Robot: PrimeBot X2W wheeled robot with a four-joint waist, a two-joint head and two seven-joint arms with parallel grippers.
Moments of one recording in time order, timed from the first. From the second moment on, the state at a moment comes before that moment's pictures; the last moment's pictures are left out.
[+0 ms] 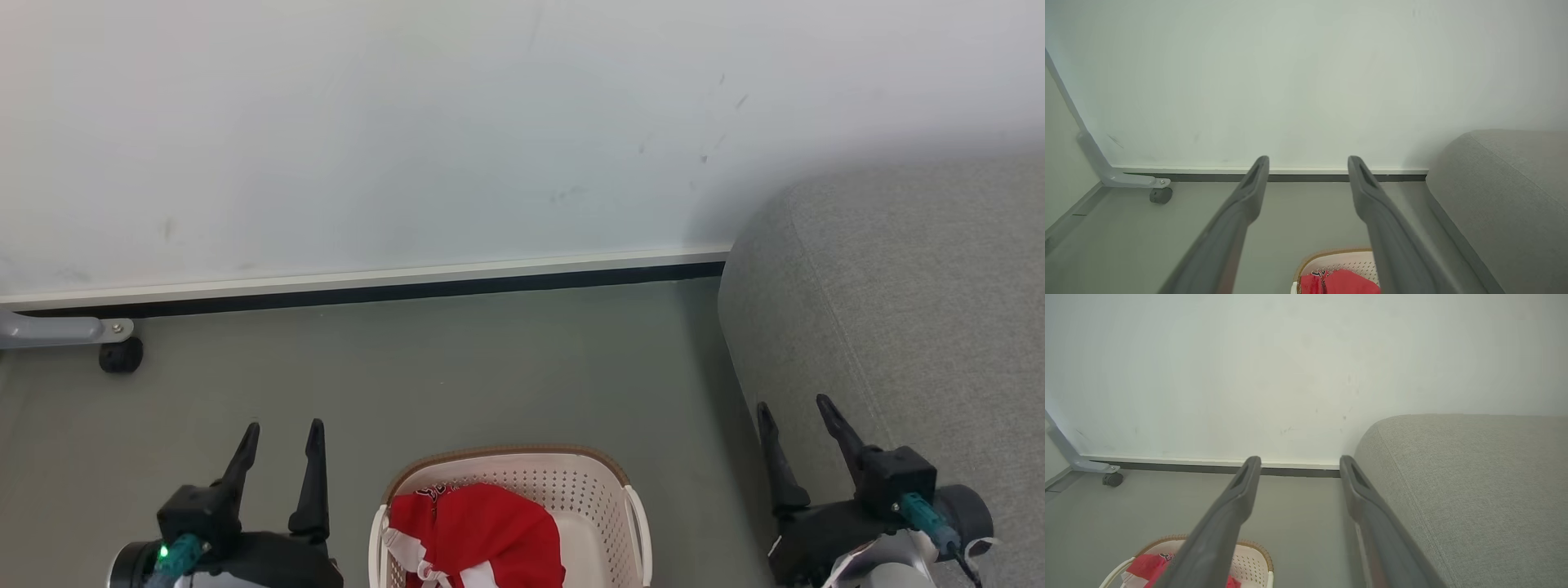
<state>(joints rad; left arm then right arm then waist) -0.14 0.22 -0.29 0.32 -0.49 0.11 -0.24 -0.22 -0.21 0.36 0.38 0.32 -0.10 -0.24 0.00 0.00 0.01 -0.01</state>
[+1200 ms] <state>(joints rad) -0.11 0.19 -0.26 0.29 -0.42 0.12 -0.25 -0.20 -0.15 0.33 0.34 0.30 -0.11 -0.25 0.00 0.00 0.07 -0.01</state>
